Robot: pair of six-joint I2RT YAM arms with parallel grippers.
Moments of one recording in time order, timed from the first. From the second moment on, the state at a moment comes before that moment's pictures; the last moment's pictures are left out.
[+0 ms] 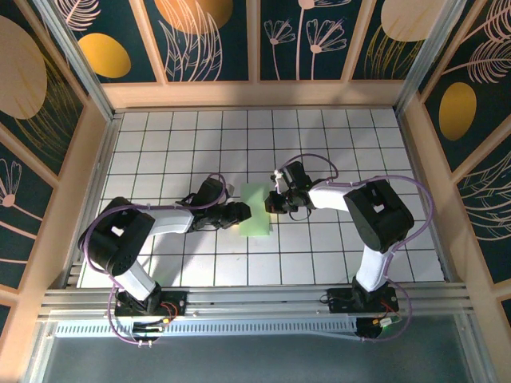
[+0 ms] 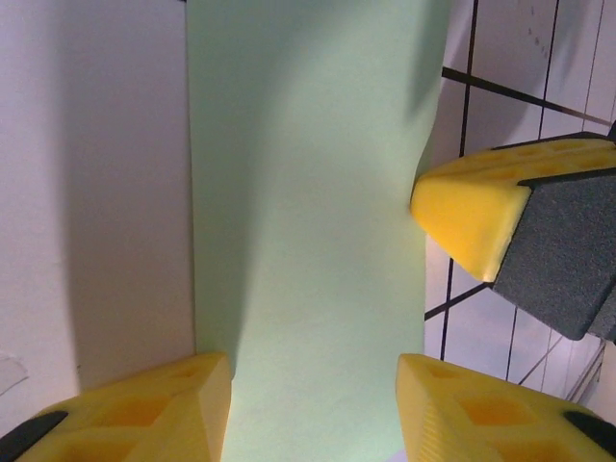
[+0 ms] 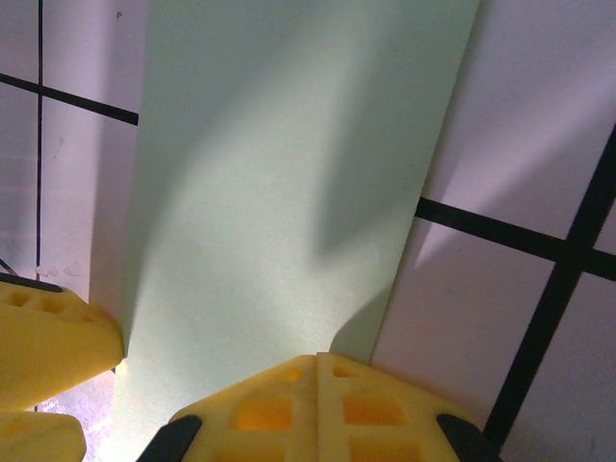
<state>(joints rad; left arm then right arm) -0.61 1.65 0.65 0.14 0.42 -0.91 0.58 1.82 0.91 -0.12 -0.43 0.47</state>
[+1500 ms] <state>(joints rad) -0.61 1.70 0.74 0.10 0.38 -0.92 0.58 1.82 0.91 -0.12 -0.43 0.47</state>
